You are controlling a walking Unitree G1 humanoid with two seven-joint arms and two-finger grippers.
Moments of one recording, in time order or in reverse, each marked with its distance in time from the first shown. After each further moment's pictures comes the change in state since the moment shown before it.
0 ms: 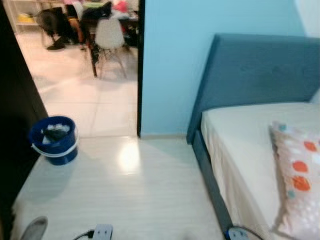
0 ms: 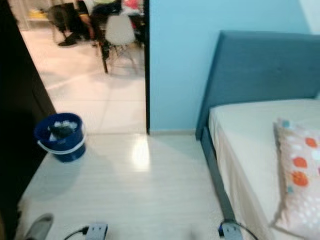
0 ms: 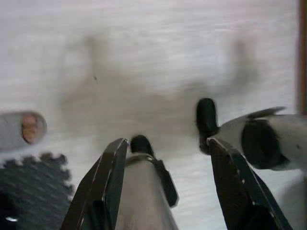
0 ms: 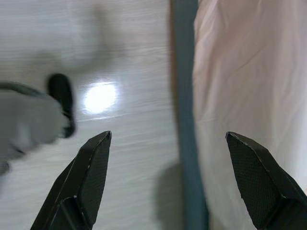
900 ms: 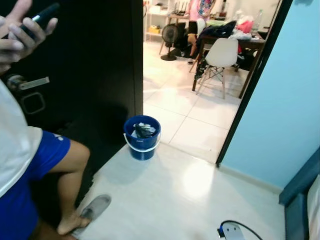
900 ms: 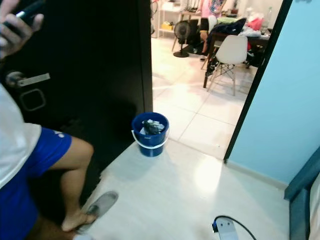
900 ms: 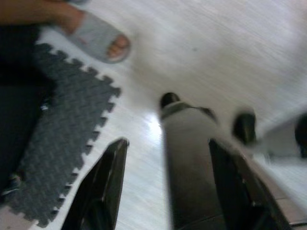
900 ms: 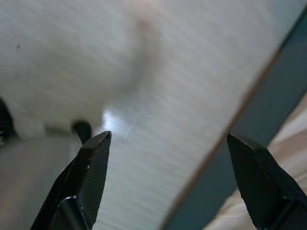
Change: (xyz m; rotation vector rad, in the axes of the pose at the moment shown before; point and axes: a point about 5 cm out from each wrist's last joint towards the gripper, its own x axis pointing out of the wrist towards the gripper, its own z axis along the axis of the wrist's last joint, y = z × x) left arm -0.027 0.047 -0.054 0.016 0.098 0.093; right arm 0.001 0.004 0.013 -0.024 -0.041 0.036
